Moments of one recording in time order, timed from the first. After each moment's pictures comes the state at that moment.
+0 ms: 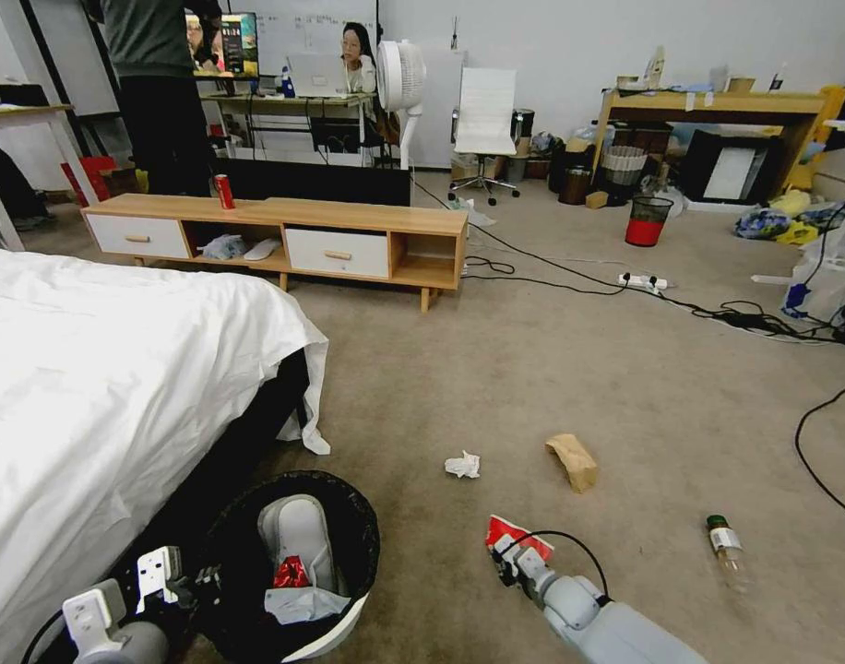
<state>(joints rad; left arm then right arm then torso) 1.61 -1.35 -0.83 -2.20 -0.77 0.74 -0.23 -0.70 1.08 -0.38 0.95 0.40 -0.11 0.03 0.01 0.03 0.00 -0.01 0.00</state>
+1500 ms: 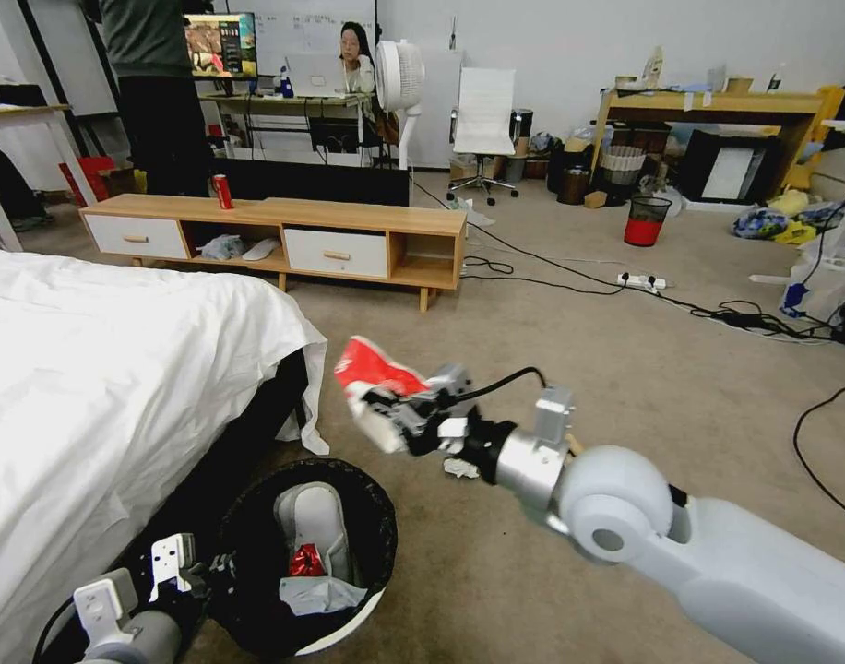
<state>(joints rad) 1.60 -1.34 -0.79 -2.26 -0.78 0.74 -0.24 -0.37 0.80 -0.46 2.16 1.20 -0.24 0.07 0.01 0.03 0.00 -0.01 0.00</state>
